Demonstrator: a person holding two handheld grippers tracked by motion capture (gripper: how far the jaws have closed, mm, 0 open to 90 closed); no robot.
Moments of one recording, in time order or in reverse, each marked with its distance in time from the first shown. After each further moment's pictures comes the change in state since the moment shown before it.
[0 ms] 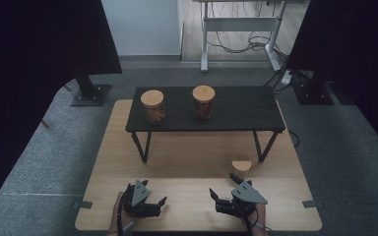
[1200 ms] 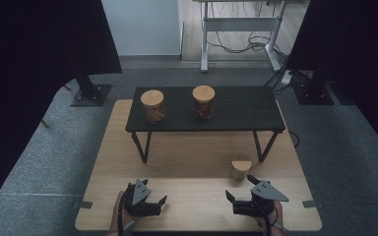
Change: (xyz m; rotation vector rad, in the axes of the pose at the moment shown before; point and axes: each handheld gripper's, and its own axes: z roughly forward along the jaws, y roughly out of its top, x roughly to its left) left arm 0.001 0.001 0.002 0.002 0.006 -0.006; right arm -0.051 -0.007 -0.032 0.027 0.002 0.073
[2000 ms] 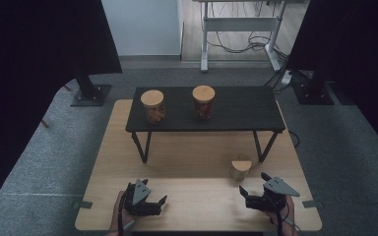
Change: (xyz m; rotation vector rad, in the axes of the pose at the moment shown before) left arm 0.000 0.000 0.001 0.004 0.003 0.004; right arm -0.038 -0.015 0.001 0.054 -0.082 0.024
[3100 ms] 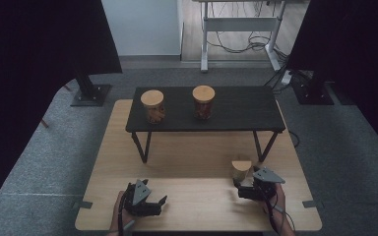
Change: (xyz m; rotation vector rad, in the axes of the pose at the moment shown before) left arm -0.001 0.000 0.000 0.002 0.002 0.005; right arm -0.008 0.001 0.047 0.069 -0.015 -0.024
